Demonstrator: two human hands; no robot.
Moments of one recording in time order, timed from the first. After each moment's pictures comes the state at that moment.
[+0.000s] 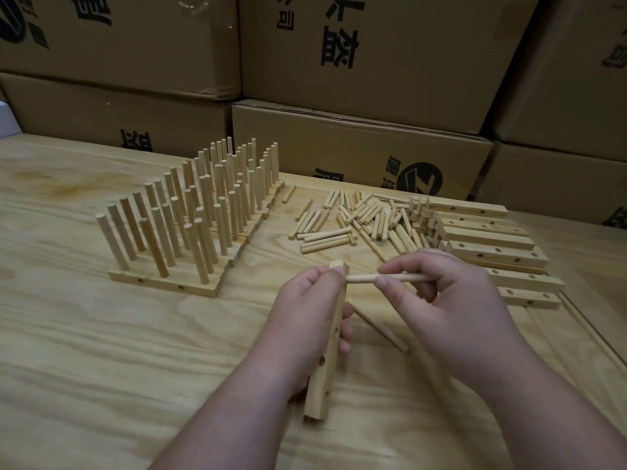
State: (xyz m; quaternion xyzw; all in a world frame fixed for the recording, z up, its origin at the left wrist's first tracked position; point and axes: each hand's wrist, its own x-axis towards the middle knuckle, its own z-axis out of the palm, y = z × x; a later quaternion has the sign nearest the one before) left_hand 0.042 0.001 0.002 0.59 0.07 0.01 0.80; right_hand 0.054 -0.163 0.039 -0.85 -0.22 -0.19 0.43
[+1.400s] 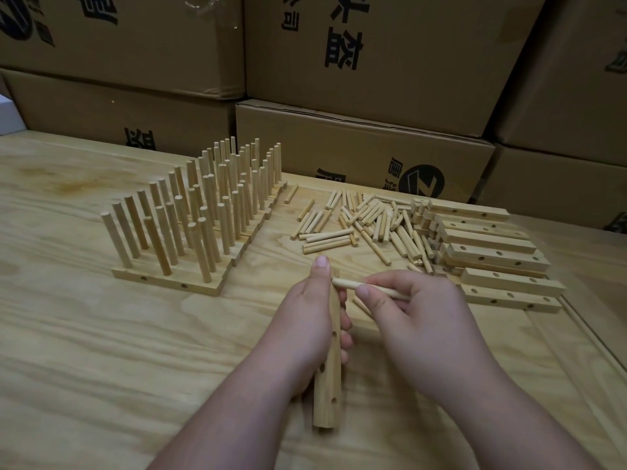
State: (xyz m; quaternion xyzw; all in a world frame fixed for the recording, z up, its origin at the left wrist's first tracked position) left_hand 0.045 -0.001 -0.003 0.64 0.13 -0.02 0.76; right_hand 0.040 -0.135 0.038 -0.89 -0.11 -0.10 0.43
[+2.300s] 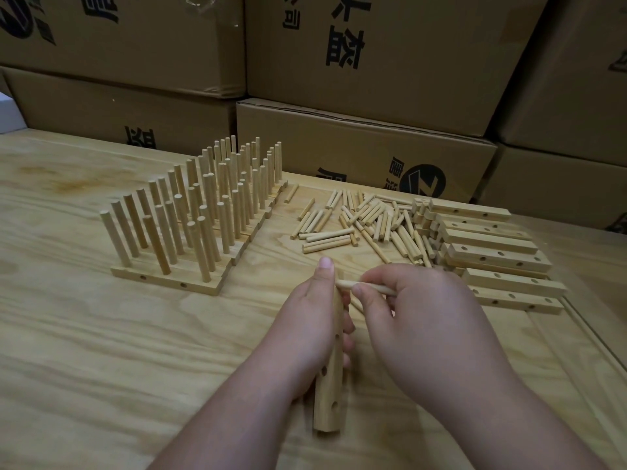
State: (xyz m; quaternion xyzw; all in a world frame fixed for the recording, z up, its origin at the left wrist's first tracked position) left_hand 0.047 -0.002 -0.007 0.65 0.12 -0.02 0.75; right_hand 0.029 -0.127 0.052 -0.94 -0.16 -0.22 0.23
